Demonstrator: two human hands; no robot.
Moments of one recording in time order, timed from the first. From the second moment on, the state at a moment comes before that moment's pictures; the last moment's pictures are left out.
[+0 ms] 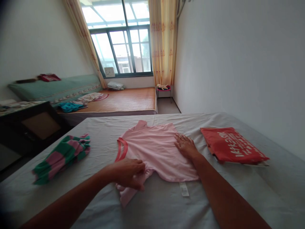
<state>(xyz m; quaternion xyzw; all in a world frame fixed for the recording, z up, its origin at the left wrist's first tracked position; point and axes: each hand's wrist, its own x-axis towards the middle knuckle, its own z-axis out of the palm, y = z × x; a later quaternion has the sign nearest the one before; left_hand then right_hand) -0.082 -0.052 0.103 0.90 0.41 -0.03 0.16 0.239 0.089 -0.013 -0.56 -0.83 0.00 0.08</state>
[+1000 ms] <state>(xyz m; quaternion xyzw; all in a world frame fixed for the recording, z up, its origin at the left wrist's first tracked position) -0.147 -0.075 0.106 0.89 0.37 -0.05 0.25 0.168 -0.030 0.076 -0.33 -0.94 0.04 -0.06</state>
